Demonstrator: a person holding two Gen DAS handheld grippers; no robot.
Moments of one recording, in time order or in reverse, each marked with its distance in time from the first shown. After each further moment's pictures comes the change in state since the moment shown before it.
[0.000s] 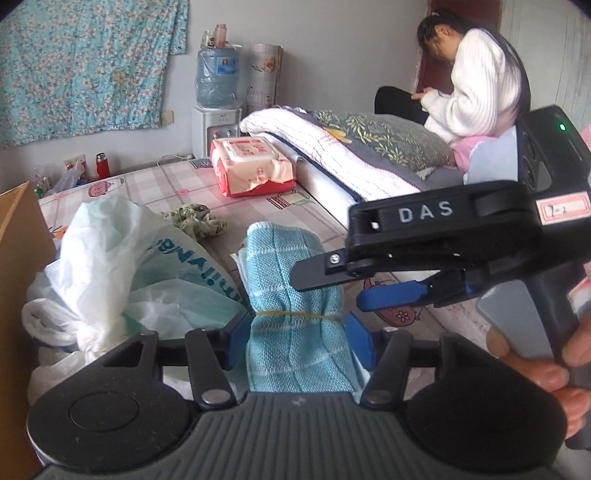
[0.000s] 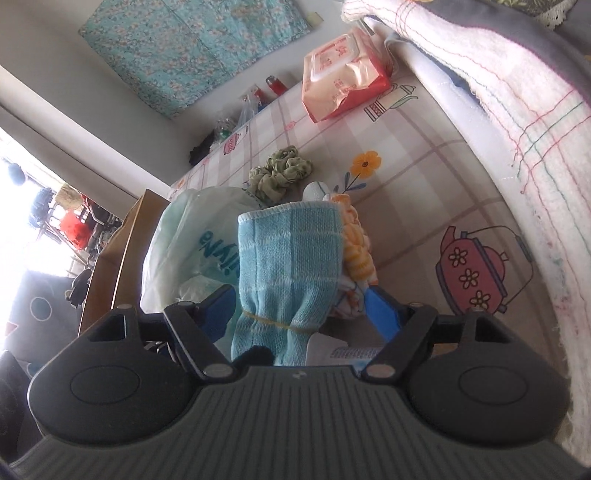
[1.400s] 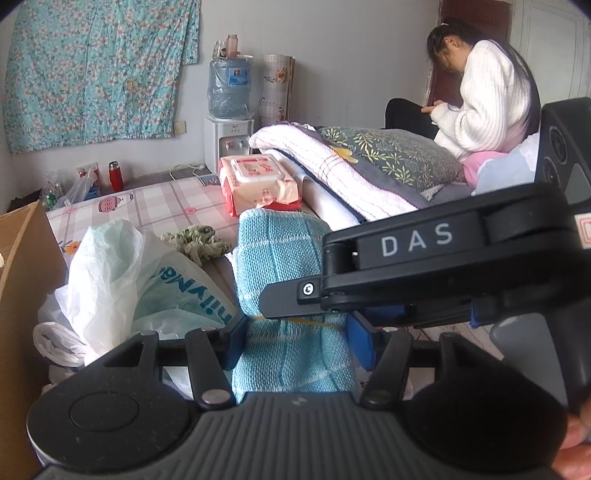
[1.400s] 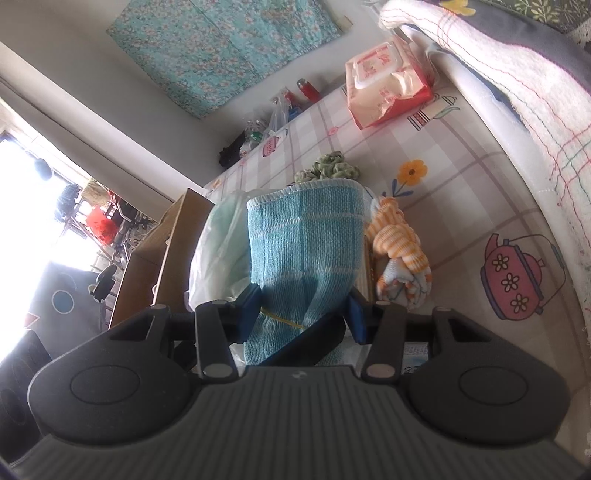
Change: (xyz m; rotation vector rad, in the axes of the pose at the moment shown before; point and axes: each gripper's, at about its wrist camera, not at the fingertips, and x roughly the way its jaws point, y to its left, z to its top) left arm -0.015 -0.014 0.018 -0.024 -0.046 0.046; right arm -0.017 0.030 0.000 -0.047 -0.023 0.097
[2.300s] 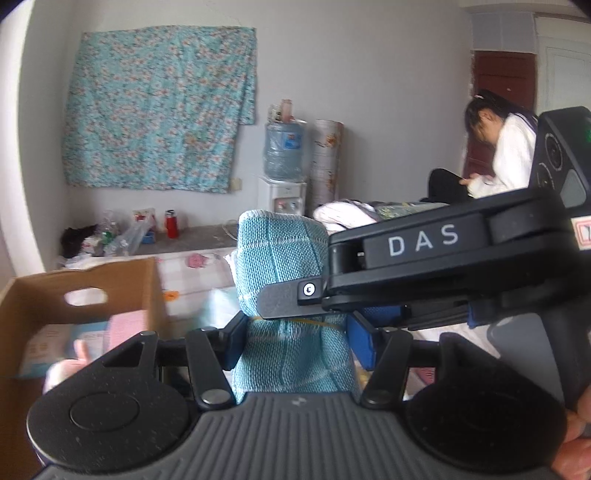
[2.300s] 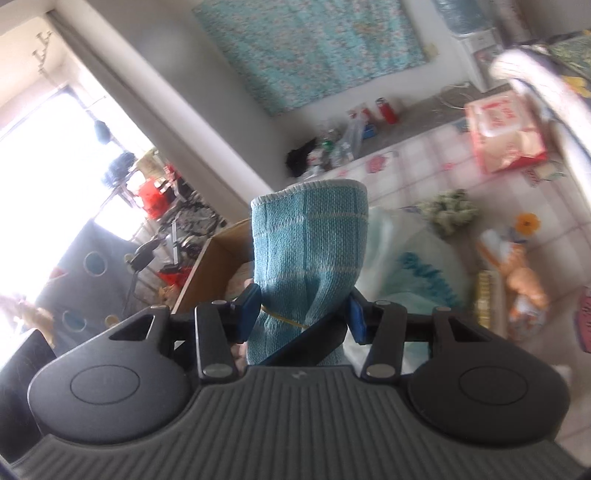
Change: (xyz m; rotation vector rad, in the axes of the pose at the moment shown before) left arm -0.111 0.062 0.016 -0.057 -0.188 0.142; right arm -0.008 0.143 -0.008 -0.219 0.001 0.172
